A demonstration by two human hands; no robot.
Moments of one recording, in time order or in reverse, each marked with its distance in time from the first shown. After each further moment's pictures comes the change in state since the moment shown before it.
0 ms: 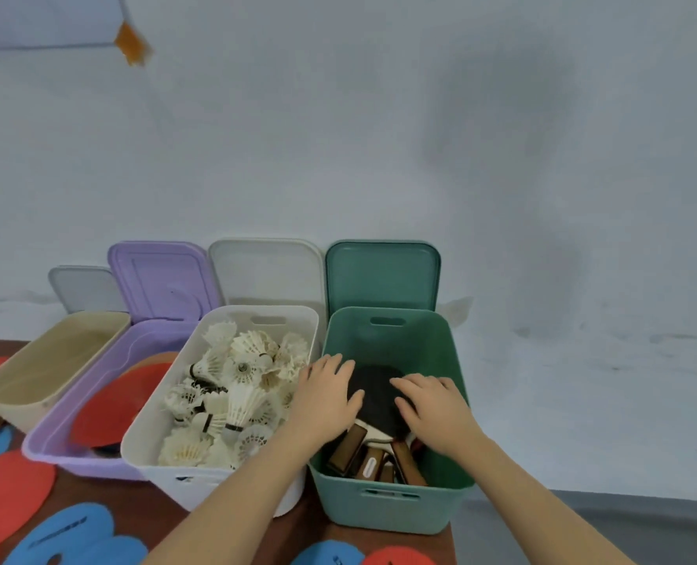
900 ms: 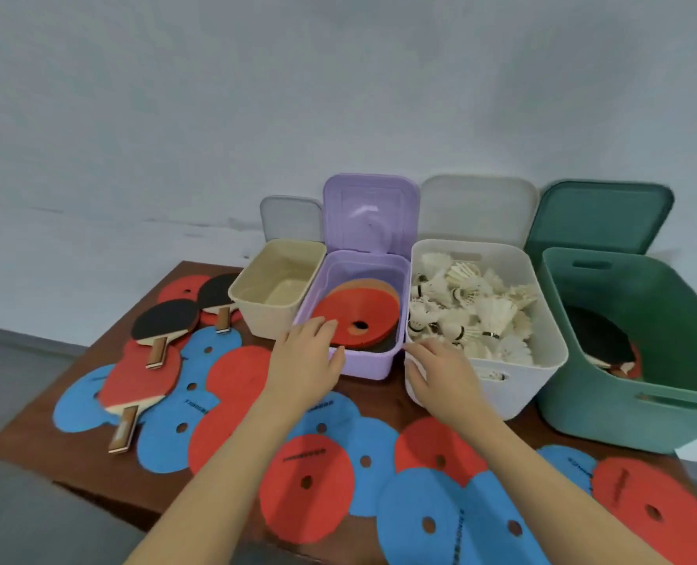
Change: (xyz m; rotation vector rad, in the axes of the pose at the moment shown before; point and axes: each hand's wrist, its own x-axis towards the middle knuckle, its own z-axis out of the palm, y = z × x) left_hand -0.231 -0.343 -0.086 0.001 0.215 -0.132; right_hand 0.013 -0.380 0.083 0.170 0.191 -0.072
